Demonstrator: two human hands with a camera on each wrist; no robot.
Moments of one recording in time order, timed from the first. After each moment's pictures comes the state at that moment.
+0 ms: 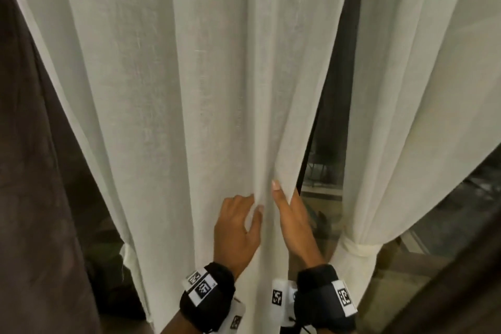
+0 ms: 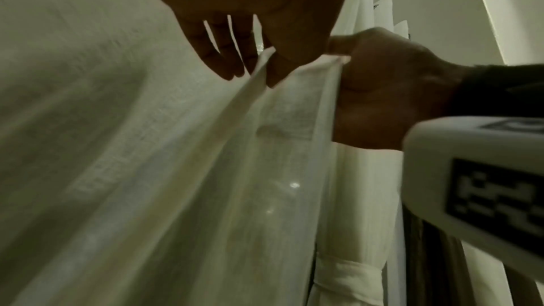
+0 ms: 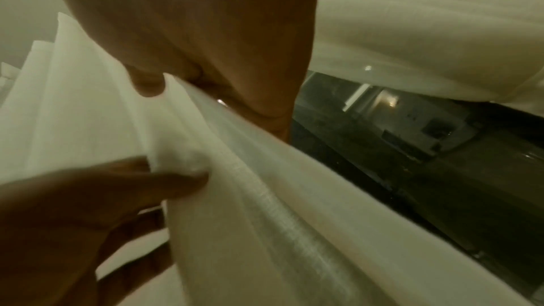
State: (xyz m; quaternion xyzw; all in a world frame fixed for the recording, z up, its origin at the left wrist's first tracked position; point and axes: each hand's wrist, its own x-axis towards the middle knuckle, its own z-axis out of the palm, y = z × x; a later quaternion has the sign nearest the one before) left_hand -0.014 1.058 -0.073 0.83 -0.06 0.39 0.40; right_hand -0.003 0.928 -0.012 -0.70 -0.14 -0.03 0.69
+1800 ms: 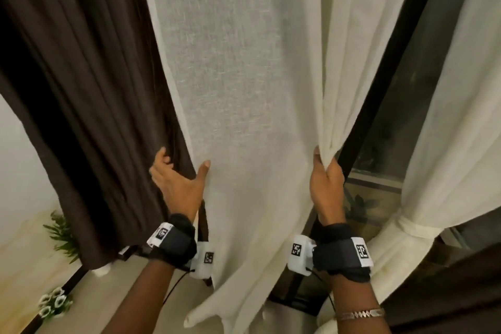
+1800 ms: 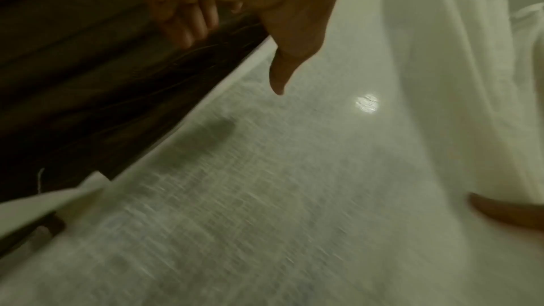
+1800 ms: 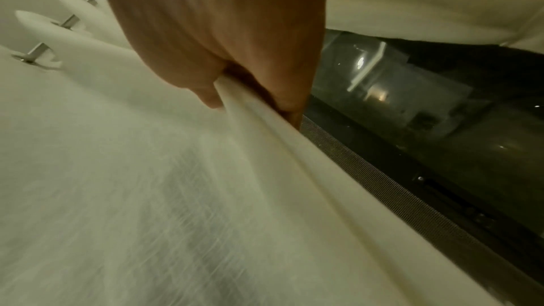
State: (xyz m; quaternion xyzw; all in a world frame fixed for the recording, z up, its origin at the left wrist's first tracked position) left_hand -0.045 1.275 -0.098 0.71 0.27 0.46 0.46; right_hand 0.009 1.006 -0.024 -0.74 -0.05 -0.12 0.66
